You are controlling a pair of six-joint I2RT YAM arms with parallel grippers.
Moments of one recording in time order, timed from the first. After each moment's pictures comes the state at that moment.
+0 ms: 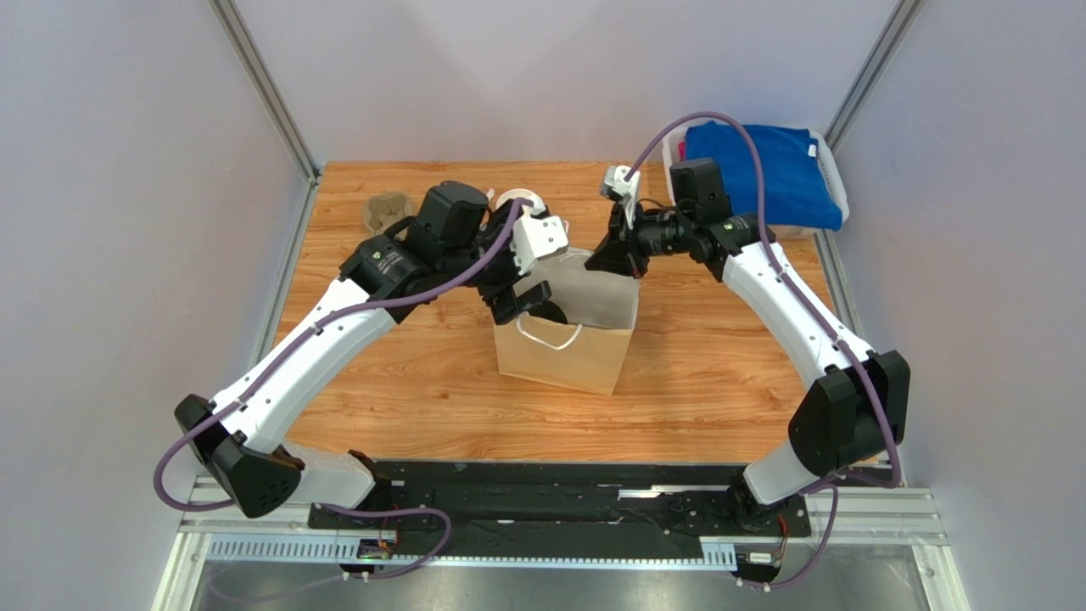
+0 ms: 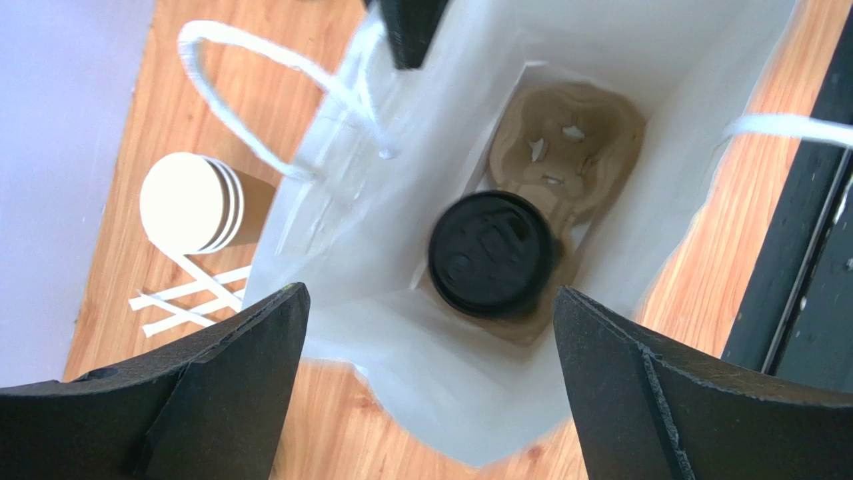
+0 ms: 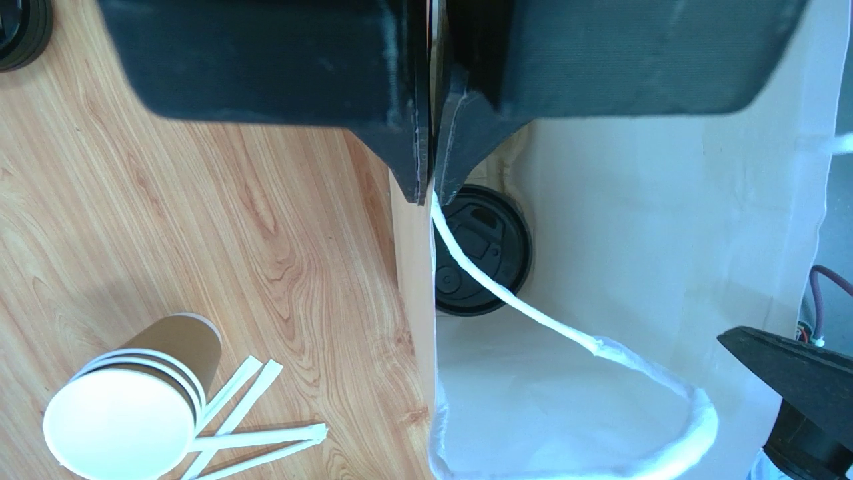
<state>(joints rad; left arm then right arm) -0.70 1.35 1.51 -0.79 0.28 0.54 0.36 1.54 1.43 -0.55 -0.89 -0.42</state>
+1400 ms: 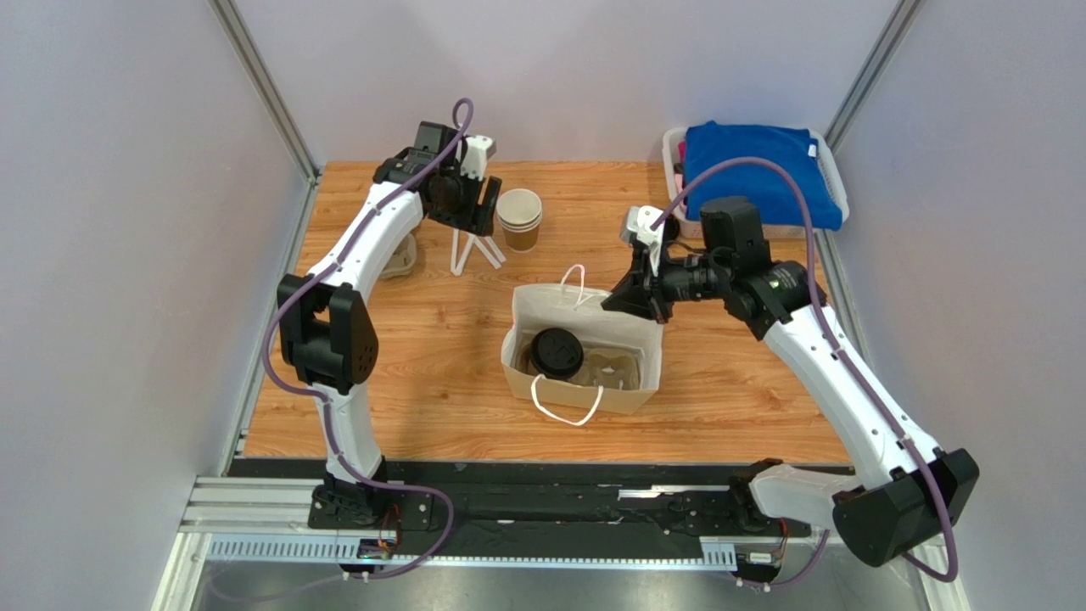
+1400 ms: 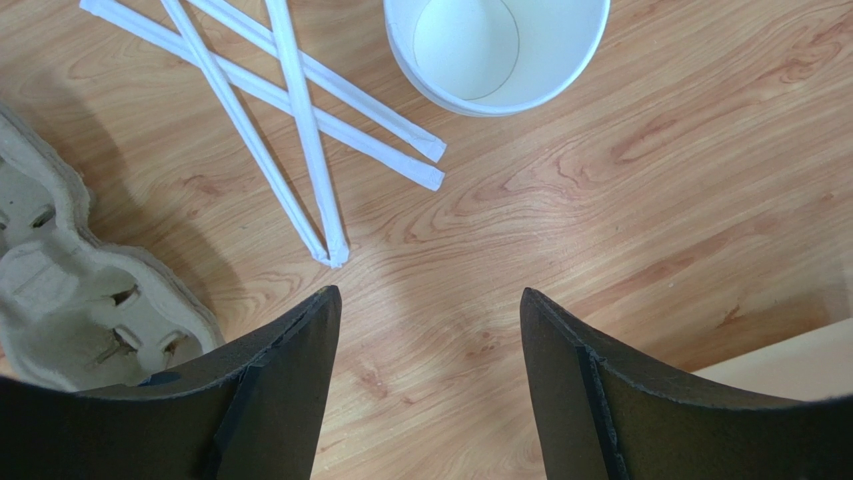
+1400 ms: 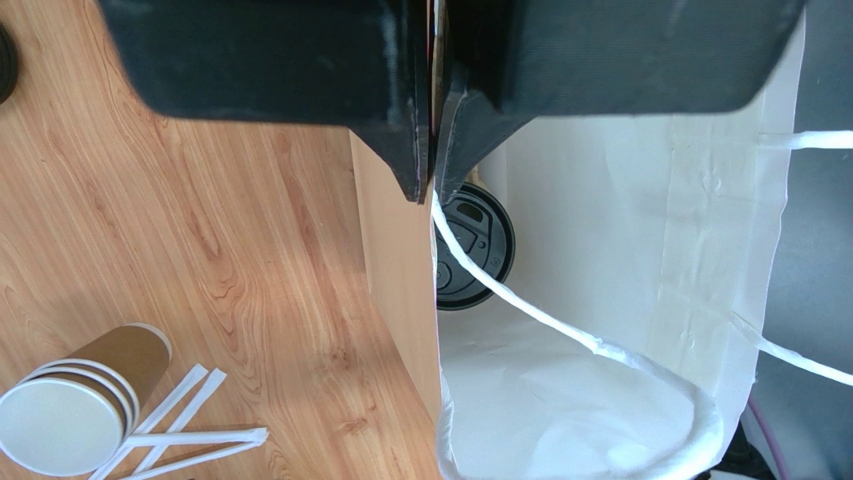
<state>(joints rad) -0.27 1.94 1.84 -0.79 0.18 0.08 0.42 1.21 1.26 -0.66 -0.86 -0.43</state>
